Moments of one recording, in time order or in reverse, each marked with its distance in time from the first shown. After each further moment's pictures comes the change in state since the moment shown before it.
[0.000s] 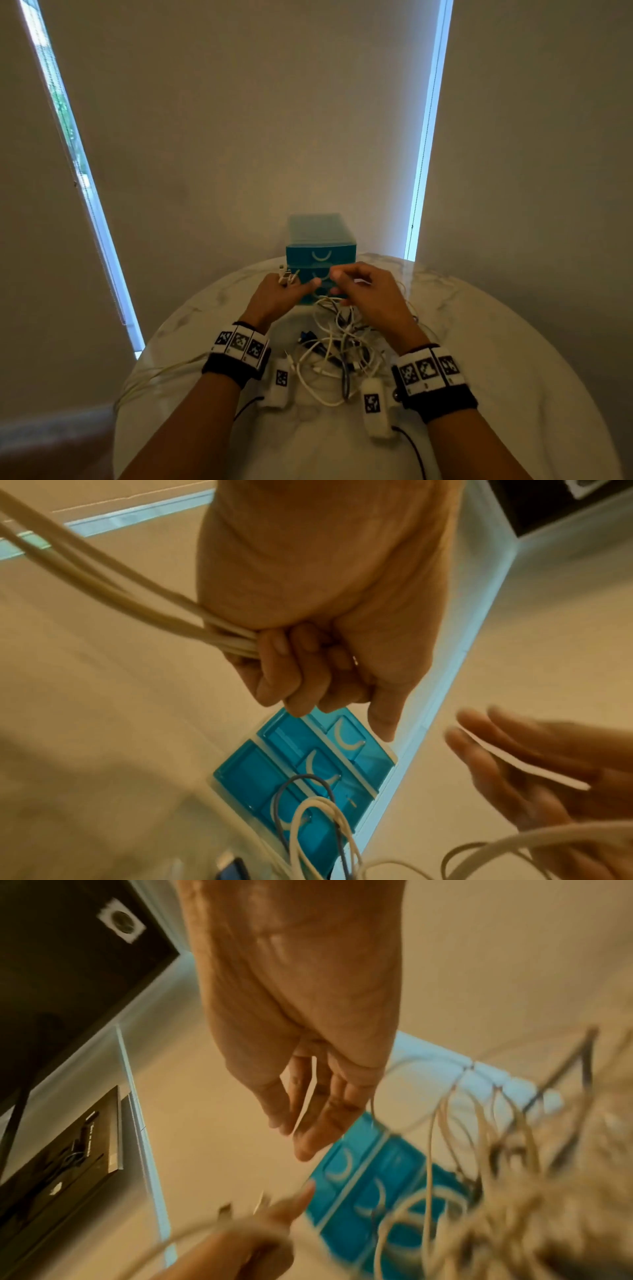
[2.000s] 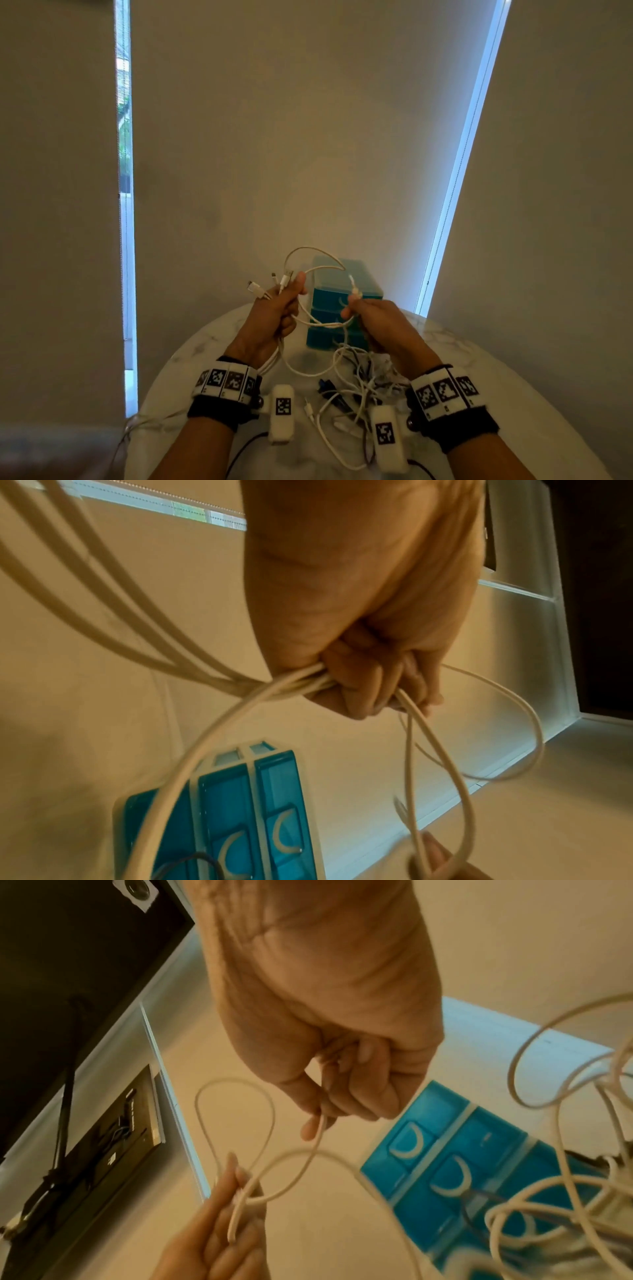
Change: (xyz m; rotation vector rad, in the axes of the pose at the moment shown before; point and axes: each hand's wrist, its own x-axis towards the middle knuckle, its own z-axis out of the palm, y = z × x) left_hand -0.022 0.029 -0.059 -0.899 0.063 -0.007; right_hand 0.025 -0.064 0.036 -0.198 -0.094 0.311
